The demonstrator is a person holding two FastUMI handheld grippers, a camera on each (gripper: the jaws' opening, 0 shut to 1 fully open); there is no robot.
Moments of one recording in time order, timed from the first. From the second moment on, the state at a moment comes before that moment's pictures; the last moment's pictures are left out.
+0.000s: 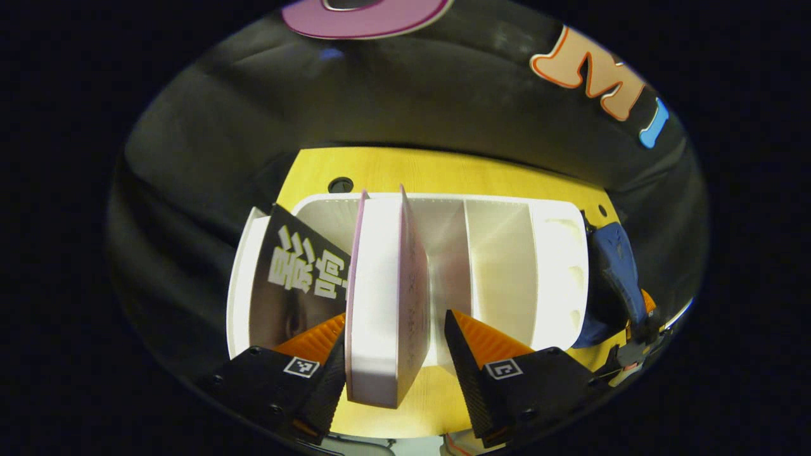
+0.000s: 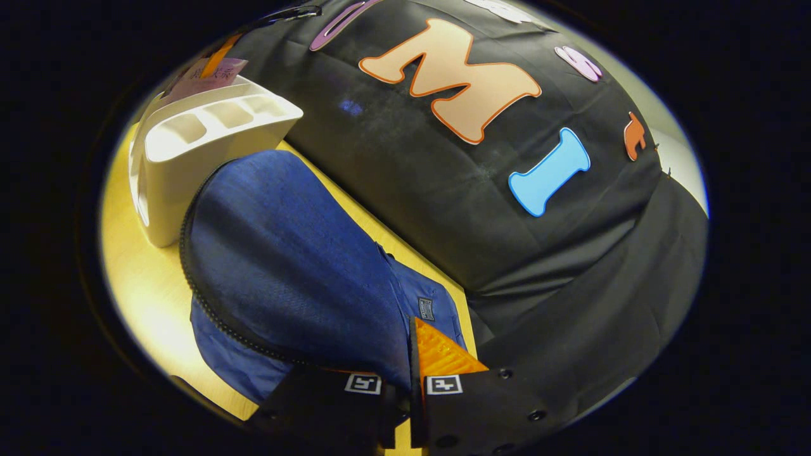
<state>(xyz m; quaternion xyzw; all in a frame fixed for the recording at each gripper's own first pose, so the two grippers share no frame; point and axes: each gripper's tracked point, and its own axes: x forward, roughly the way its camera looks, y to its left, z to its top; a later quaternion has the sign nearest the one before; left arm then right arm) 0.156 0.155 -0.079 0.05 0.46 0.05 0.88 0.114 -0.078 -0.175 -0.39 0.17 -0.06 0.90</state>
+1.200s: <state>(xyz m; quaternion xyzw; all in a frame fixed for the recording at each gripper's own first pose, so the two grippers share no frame) 0.168 0.129 -0.099 0.06 0.56 0.09 0.82 0.099 -0.072 -0.173 -0.39 0.16 -0.06 0.90</state>
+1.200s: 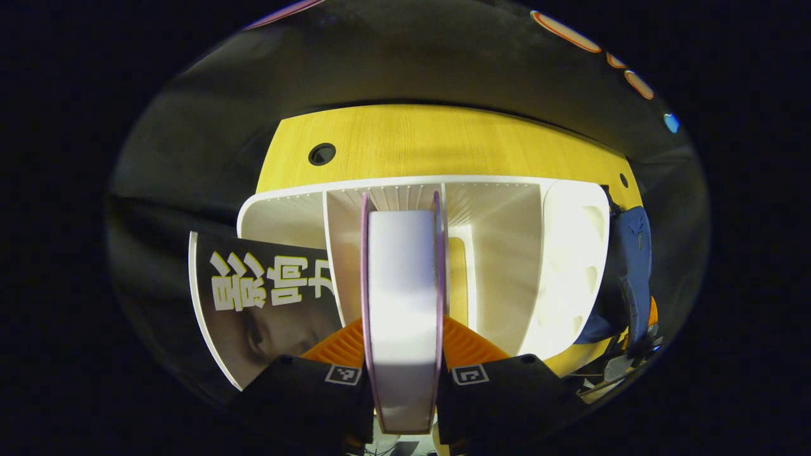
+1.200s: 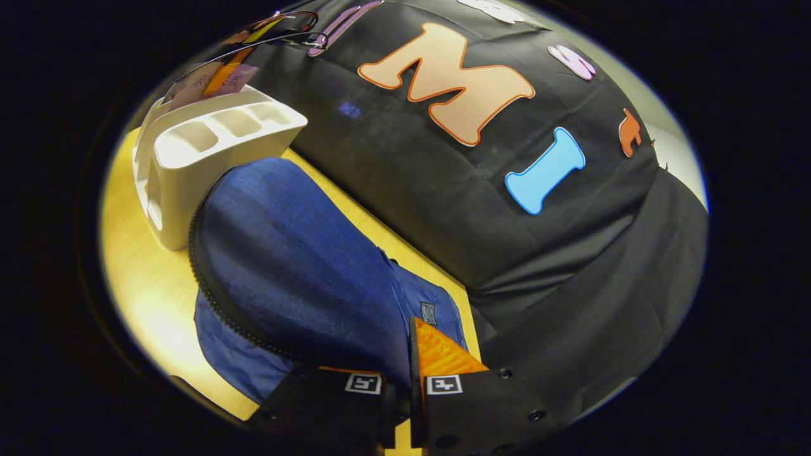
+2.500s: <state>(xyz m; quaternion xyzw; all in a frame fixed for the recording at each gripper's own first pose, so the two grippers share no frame) -0.025 0.035 0.027 -0.07 0.49 0.08 0.87 0.092 -0.080 -0.170 -0.34 0.16 -0.03 0.93</state>
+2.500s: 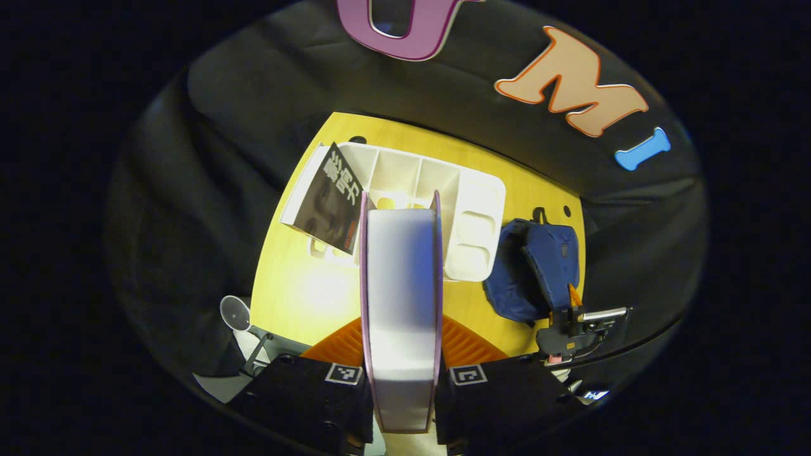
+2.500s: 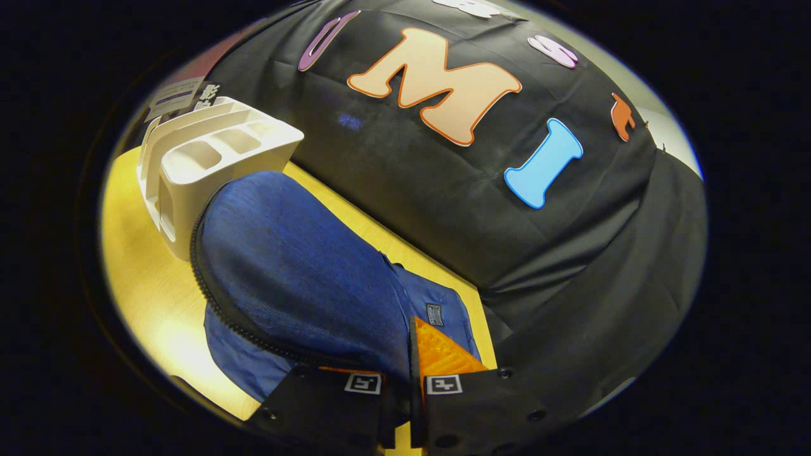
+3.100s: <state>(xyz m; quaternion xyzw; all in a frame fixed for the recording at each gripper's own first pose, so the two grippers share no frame) 0.015 -0.122 -0.057 -0.15 0.49 -0.10 0.86 0.091 -0.093 -0.156 -0.25 0.17 -0.02 0.95</state>
